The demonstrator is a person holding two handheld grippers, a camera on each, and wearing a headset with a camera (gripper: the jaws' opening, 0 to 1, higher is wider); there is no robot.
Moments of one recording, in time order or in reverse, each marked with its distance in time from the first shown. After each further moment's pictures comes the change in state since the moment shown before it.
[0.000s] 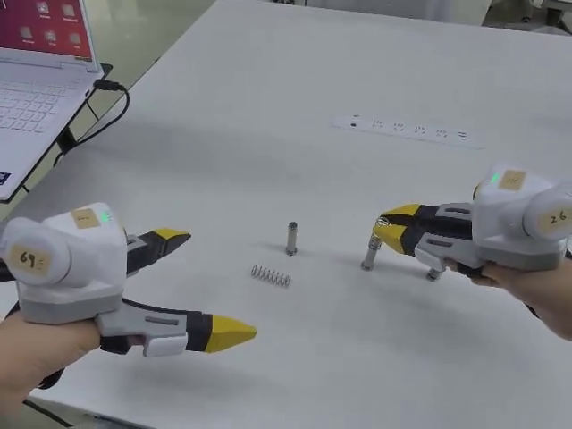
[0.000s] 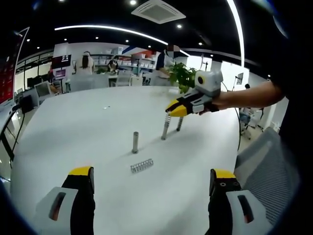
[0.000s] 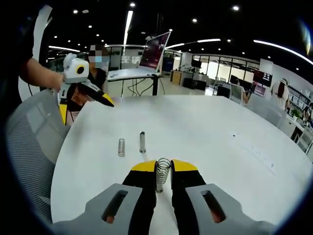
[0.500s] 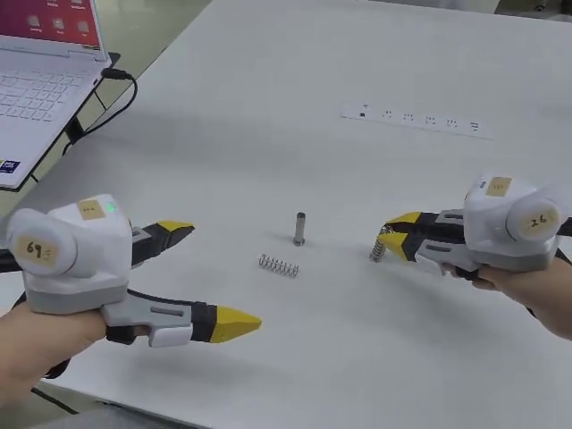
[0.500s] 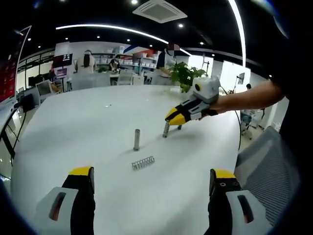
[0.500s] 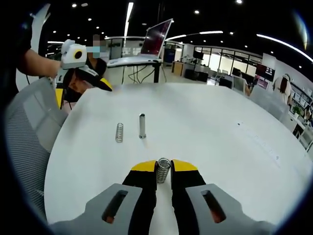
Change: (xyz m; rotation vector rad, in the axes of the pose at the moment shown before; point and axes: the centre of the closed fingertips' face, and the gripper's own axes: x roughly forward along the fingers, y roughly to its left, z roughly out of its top) left arm -0.003 0.002 -0.005 -0.006 0.008 0.011; right arm 0.017 0.001 -0.036 -0.004 0.089 0.015
